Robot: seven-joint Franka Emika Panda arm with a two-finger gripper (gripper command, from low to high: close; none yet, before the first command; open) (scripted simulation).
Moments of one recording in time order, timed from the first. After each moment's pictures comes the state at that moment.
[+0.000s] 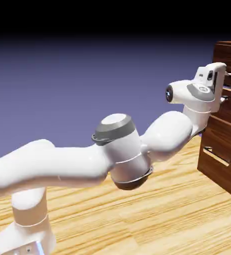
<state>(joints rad) 2.30 -1.33 -1.49 -1.36 -2.73 2.58 0.56</state>
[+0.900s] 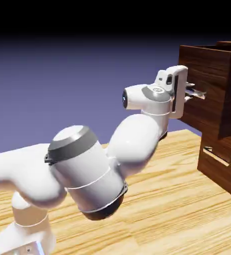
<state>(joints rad) 1.66 -1.30 -1.25 -2.31 -2.69 2.27 0.72</state>
